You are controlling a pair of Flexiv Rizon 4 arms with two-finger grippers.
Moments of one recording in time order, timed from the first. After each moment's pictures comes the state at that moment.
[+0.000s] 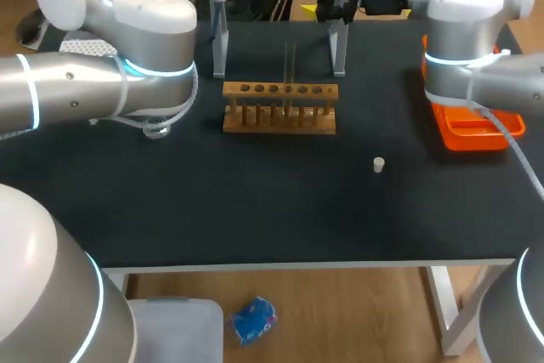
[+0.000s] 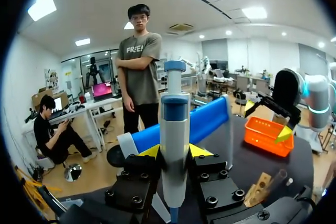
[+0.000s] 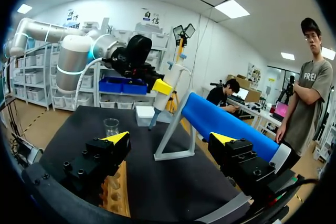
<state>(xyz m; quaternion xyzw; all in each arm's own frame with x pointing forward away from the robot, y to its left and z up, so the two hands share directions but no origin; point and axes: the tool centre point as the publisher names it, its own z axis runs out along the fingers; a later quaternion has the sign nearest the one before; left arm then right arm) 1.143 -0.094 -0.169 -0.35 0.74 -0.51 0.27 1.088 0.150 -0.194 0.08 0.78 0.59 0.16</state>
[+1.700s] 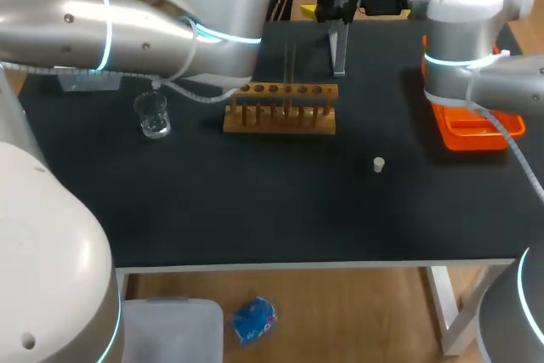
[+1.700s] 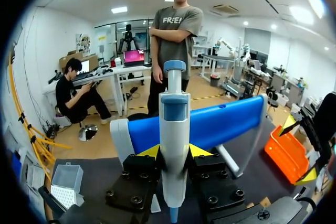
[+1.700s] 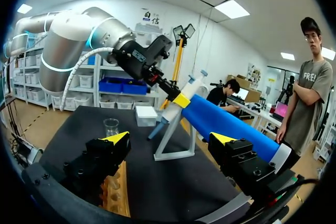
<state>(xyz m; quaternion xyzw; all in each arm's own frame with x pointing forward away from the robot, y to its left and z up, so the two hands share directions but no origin) 1.174 -0.114 -0.191 -0.51 0.71 -0.40 0.27 1.089 0.150 -0.194 0.08 0.78 0.59 0.16</state>
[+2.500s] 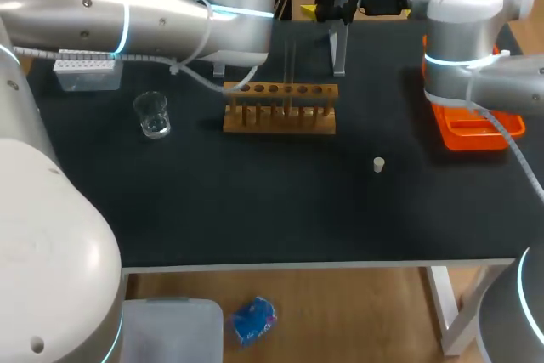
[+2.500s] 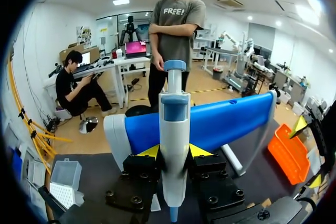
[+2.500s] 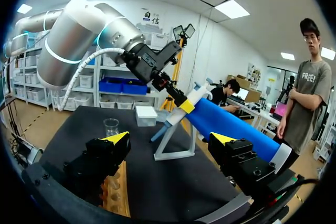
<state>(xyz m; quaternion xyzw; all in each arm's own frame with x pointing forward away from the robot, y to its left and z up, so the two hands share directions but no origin) 1.188 -0.113 -0.205 -0.53 0.71 -0.38 0.25 1.089 0.150 -0.194 0.08 0.78 0.59 0.16</state>
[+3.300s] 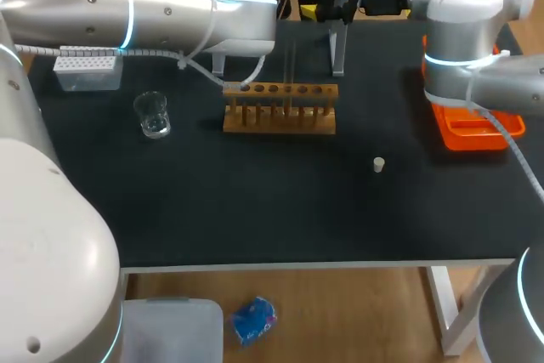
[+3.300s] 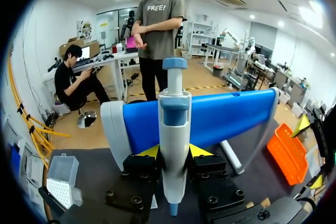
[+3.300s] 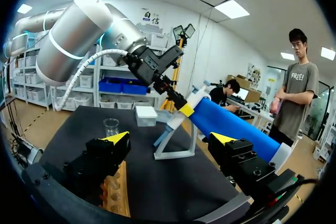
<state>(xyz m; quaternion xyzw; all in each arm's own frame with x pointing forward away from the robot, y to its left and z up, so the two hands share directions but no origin) 1.188 -0.113 -0.215 -0.54 0.71 -0.37 0.24 1.089 0.150 -0.194 0.08 0.78 0.59 0.16</state>
